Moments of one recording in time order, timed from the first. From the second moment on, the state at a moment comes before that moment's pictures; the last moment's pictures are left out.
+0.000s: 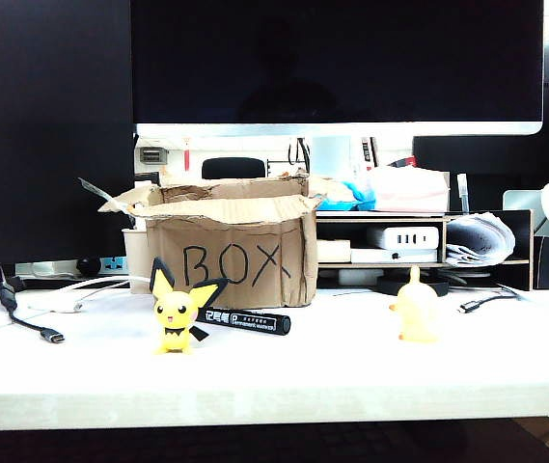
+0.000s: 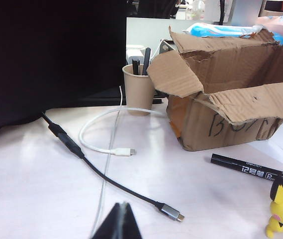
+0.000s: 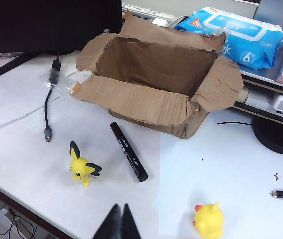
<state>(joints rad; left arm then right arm) -0.06 0.00 0.01 -0.03 0.14 -0.06 1.16 0.78 0.74 -0.30 0.61 0.18</state>
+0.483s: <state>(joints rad) -0.06 0.00 0.01 -0.03 0.14 -0.06 0.93 0.58 0.71 -0.32 0.54 0.16</state>
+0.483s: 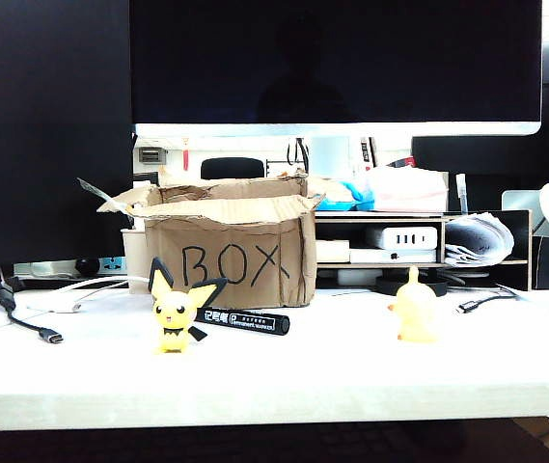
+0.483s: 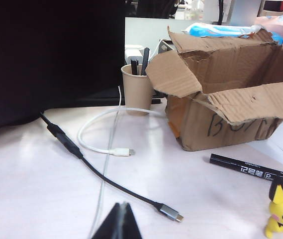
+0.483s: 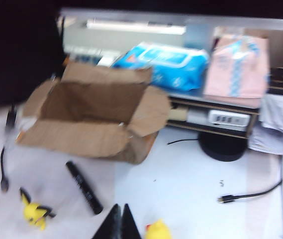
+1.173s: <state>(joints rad) -0.06 0.00 0.01 -0.03 0.14 -0.06 0.32 0.23 0.18 0.01 -0.07 0.16</state>
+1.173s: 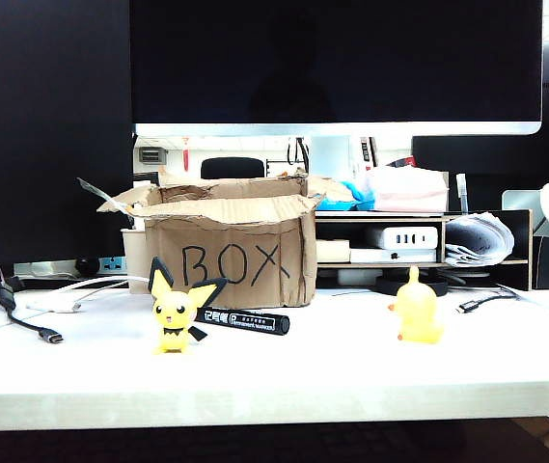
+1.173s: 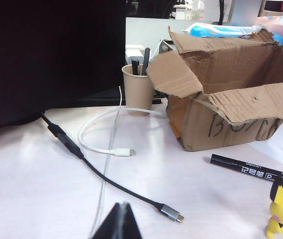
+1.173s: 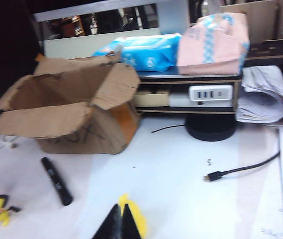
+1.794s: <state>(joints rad) -0.06 0.00 0.01 -0.03 0.14 -0.06 0.09 0.04 0.12 -0.07 -0.08 0.08</state>
